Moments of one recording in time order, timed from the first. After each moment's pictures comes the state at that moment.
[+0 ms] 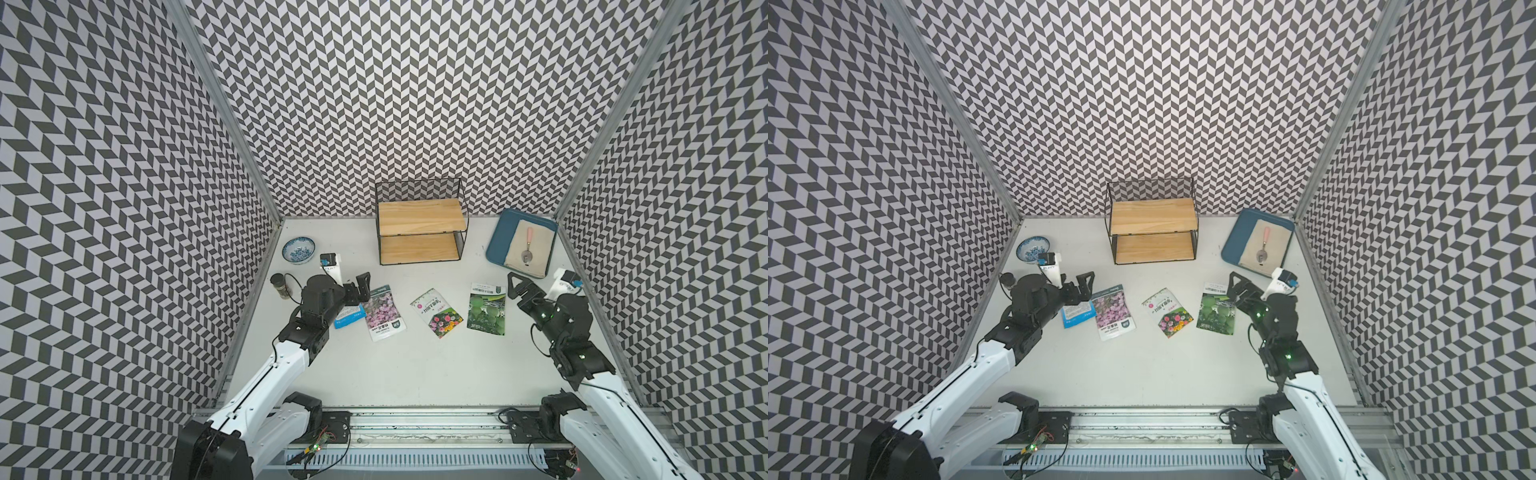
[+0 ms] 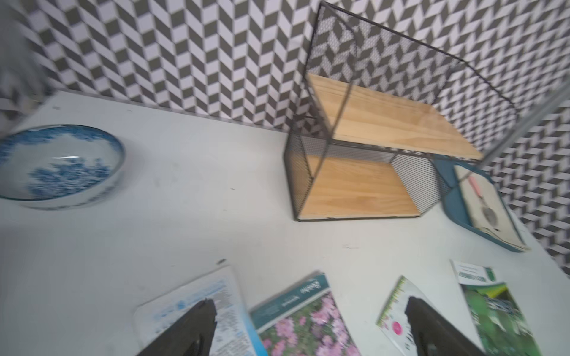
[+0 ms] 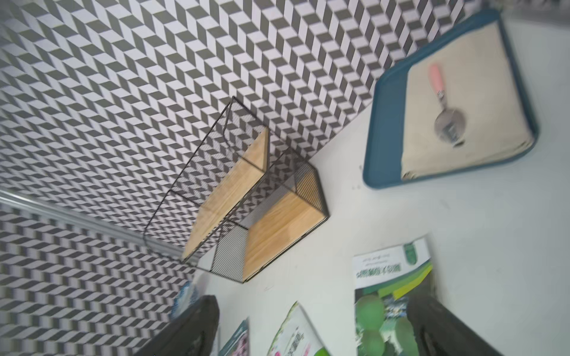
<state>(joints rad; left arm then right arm) -0.25 0.99 0.57 0.05 -0.01 -0.30 0.09 0.76 0.47 0.01 -0.04 0.72</state>
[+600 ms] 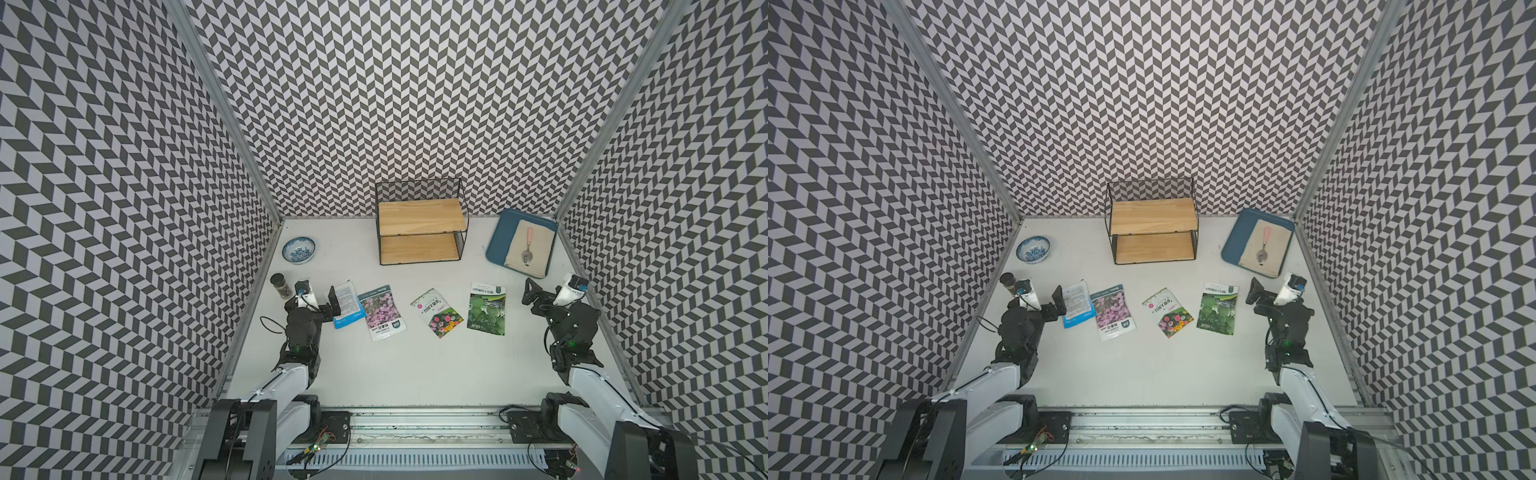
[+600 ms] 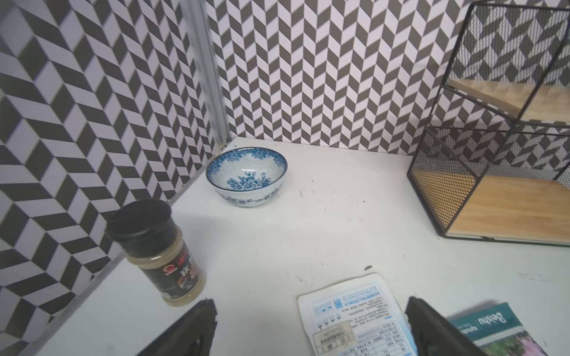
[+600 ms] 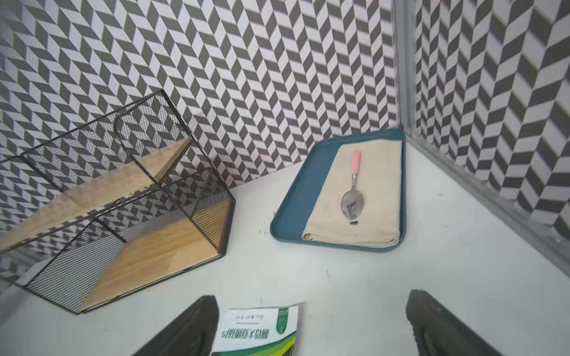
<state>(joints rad) -0.01 1.10 0.14 0.80 -0.12 -0.07 -0.16 0.95 0.18 0.61 -0.10 0.28</state>
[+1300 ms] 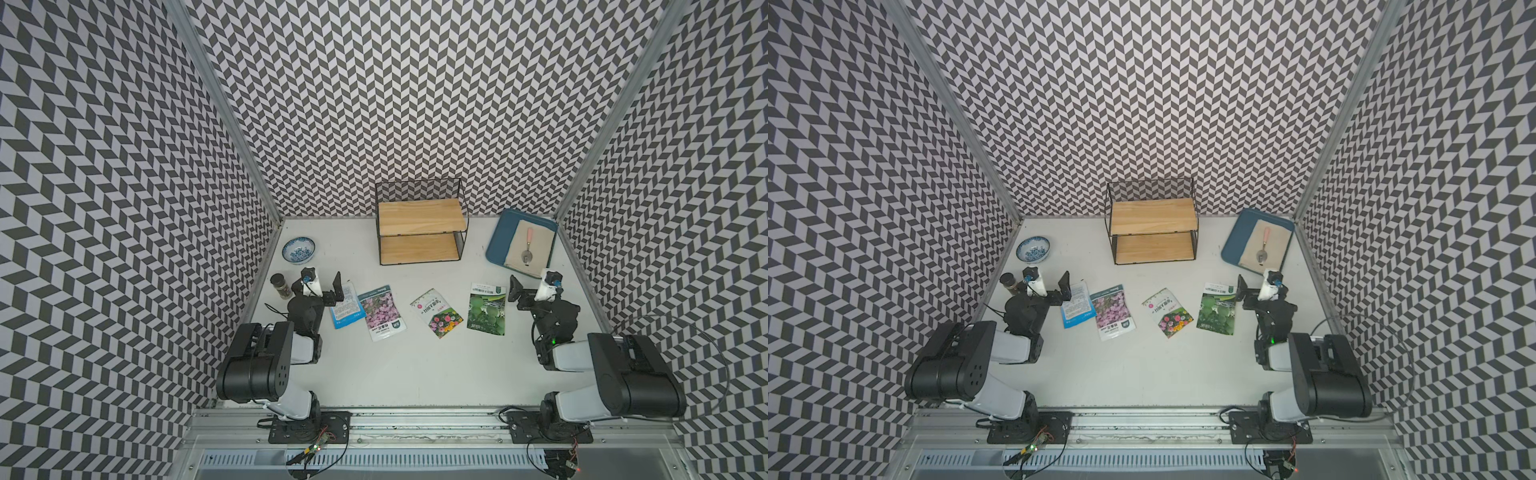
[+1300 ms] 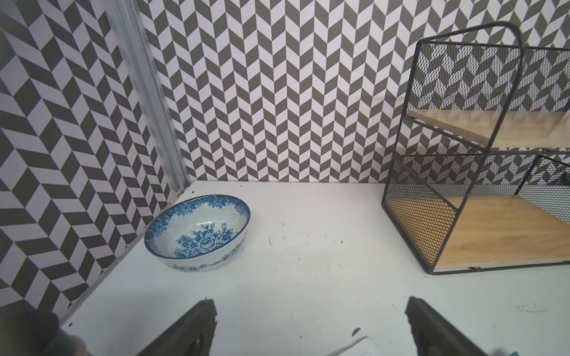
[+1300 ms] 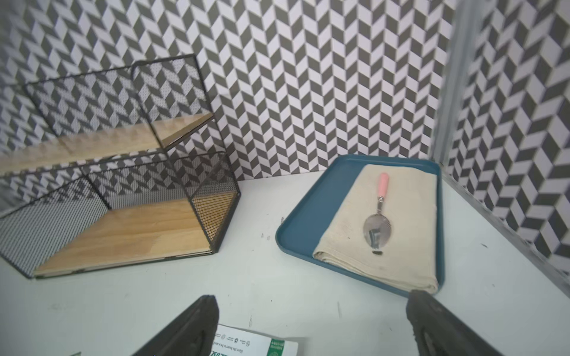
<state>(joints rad) 0.03 1.56 0.26 1.23 0.08 -0.01 0.00 1.51 0.21 1.22 -0.07 0.08</state>
